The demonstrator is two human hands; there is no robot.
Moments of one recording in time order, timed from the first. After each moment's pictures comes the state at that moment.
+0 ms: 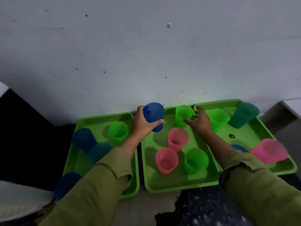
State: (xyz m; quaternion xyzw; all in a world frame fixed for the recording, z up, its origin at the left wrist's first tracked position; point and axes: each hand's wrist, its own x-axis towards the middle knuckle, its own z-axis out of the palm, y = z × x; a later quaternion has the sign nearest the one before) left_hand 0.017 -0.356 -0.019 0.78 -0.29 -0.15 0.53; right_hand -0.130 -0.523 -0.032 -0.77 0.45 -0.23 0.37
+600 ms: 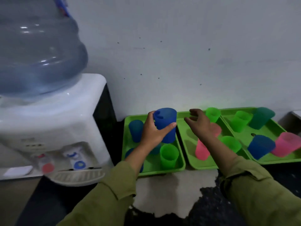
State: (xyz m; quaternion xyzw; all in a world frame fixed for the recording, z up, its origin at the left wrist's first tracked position) left_hand 0.009 -0.130 0.044 0.68 -0.33 -0.13 0.64; right_hand -0.085 -0.287 0.045 -0.77 0.39 -0.32 0.40
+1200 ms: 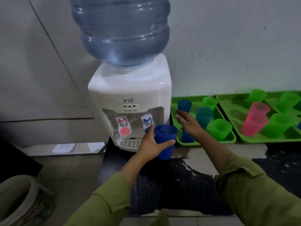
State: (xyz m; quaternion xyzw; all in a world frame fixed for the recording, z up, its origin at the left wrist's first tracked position) left_hand 0.067 0.144 -0.010 0.76 -0.33 -0.23 0.52; right_hand 0.004 -0.033 0.012 -0.77 0.27 -0.17 0.55
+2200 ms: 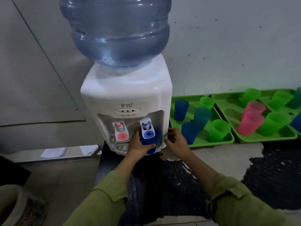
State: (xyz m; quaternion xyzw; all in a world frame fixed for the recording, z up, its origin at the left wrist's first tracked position) left_hand 0.126 0.147 -0.045 0.82 -0.23 -0.20 0.49; right_hand 0.009 0.017 -0.043 -0.79 0.31 -0.19 0.49
